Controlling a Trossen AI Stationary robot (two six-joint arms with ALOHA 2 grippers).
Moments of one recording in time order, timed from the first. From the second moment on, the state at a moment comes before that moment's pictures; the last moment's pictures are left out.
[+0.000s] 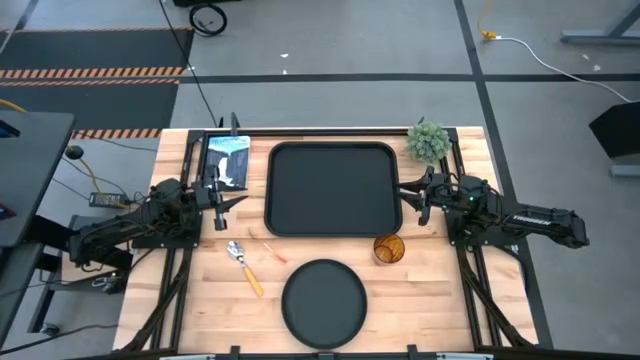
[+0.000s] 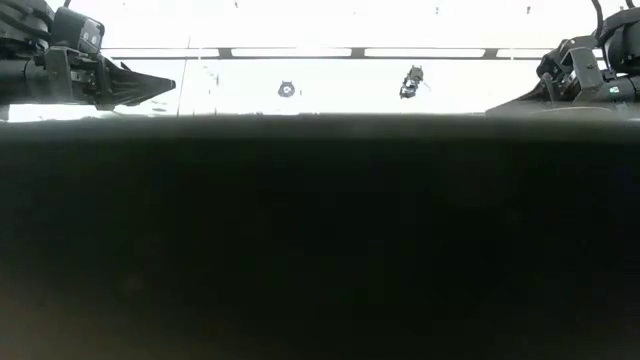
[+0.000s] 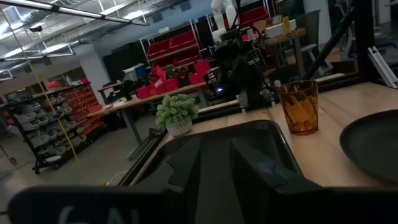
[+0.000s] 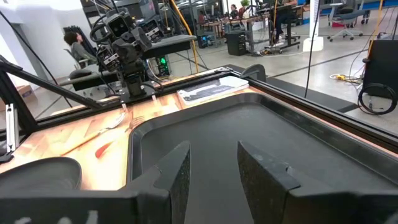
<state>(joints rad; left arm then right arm) 0.36 0.01 0.01 0.11 0.18 0.29 -0.28 0.08 0.01 0.01 0.00 0.18</state>
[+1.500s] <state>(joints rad) 0.36 0.01 0.01 0.11 0.18 0.00 -0.28 0.08 0.01 0.16 0.14 0.09</state>
